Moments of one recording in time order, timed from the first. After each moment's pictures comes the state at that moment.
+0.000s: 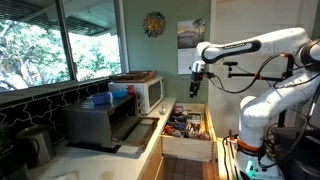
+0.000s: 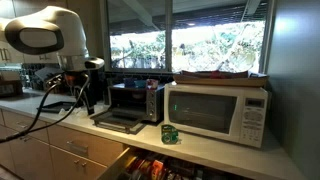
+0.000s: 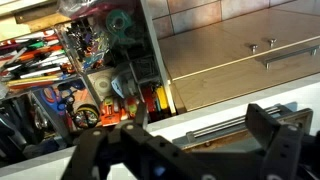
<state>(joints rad) -0.13 -0.88 -0.22 -2.60 -0.02 1.88 -0.13</state>
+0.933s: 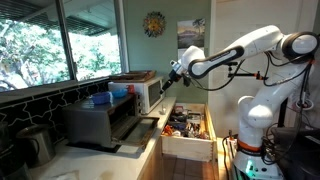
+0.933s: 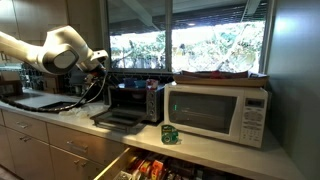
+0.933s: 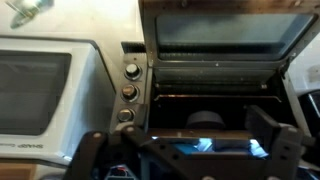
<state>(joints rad) 0.06 -0.63 -0.10 -2.63 0.00 2.74 -0.16</state>
